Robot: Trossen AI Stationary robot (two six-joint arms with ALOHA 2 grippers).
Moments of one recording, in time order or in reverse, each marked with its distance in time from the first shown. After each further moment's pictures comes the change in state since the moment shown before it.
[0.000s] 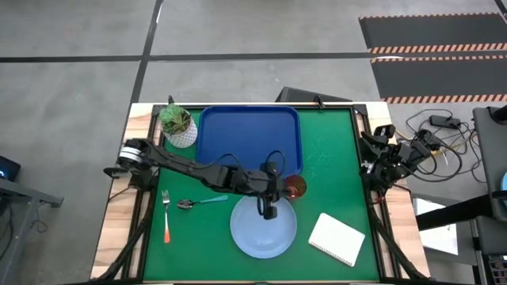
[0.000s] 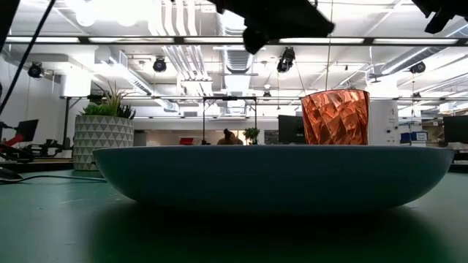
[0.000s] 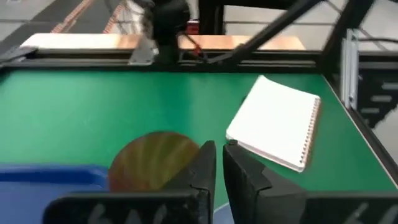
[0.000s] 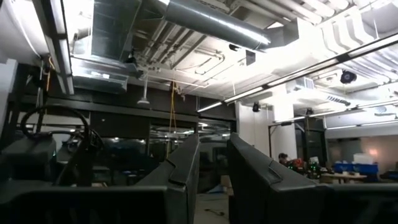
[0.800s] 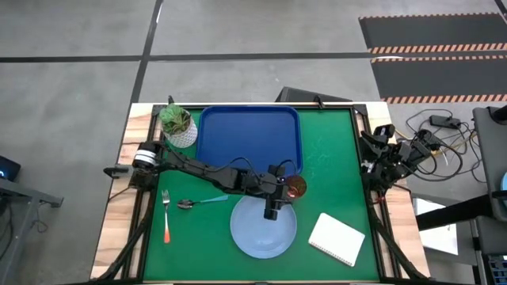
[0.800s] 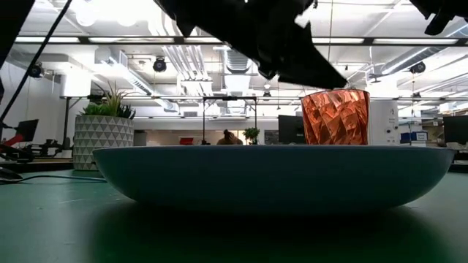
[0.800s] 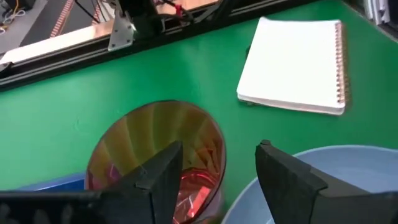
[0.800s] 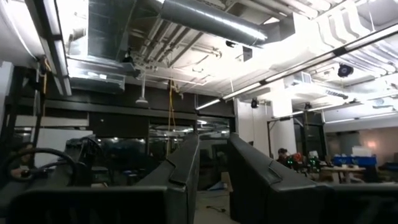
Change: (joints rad) left arm 0.031 0.129 -0.001 0.034 0.050 0.260; right arm 0.000 0.000 0.001 0.004 0.023 0.020
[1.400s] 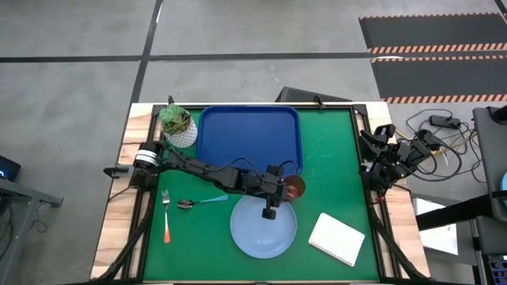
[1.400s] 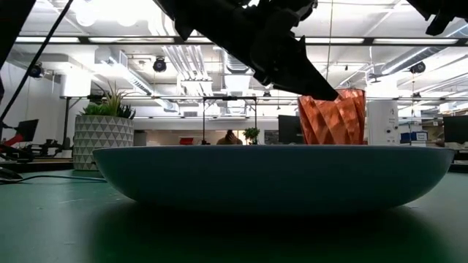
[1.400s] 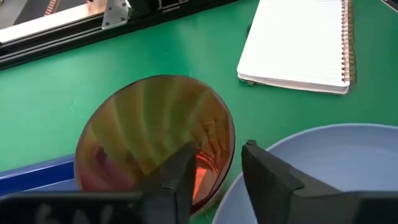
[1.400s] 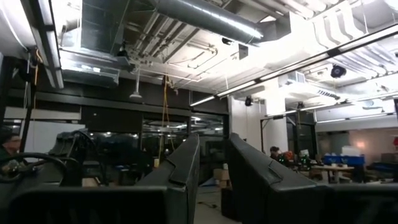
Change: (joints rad) left arm 0.004 0.004 0.000 -0.057 0.006 -0.010; right arm 0.000 0.000 0.000 0.002 0.021 -0.038
